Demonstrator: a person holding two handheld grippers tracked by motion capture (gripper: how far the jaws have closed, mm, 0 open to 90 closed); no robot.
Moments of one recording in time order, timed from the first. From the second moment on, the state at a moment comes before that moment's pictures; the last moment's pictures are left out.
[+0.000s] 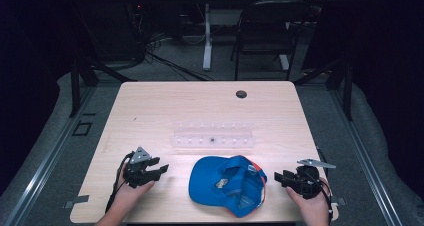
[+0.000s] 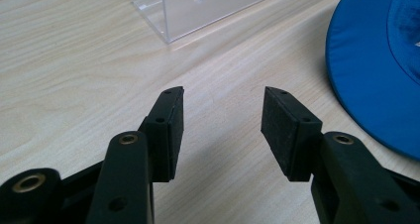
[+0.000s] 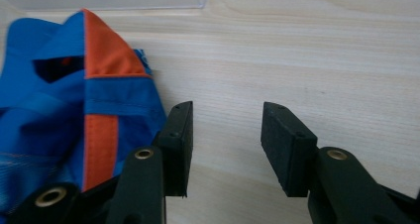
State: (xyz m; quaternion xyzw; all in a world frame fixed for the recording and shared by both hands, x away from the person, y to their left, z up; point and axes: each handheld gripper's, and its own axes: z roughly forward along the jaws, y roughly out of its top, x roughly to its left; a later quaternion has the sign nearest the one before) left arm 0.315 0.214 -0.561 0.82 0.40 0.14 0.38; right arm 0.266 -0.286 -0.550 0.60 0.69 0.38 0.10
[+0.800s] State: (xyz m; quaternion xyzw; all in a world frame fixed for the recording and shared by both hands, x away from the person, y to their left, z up) left arm 0.315 0.213 -0.562 0.82 0.40 0.14 0.38; right arm 0.264 -0.282 -0.537 0.57 0.71 0.42 -0.07
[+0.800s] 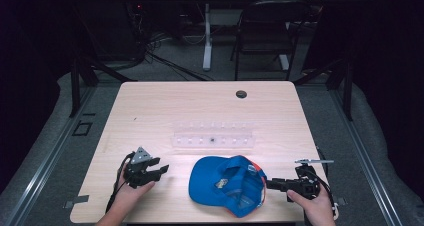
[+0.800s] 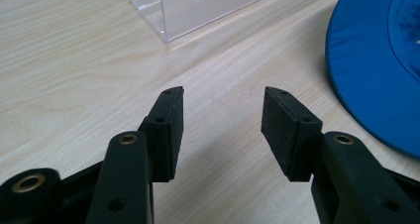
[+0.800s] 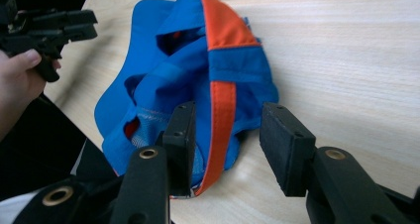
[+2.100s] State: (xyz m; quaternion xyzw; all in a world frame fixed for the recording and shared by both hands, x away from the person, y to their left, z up) left arm 0.315 0.211 -0.562 0.82 0.40 0.14 0.38; right arm 0.267 -0.264 -0.556 0.55 0.70 0.43 -0.15
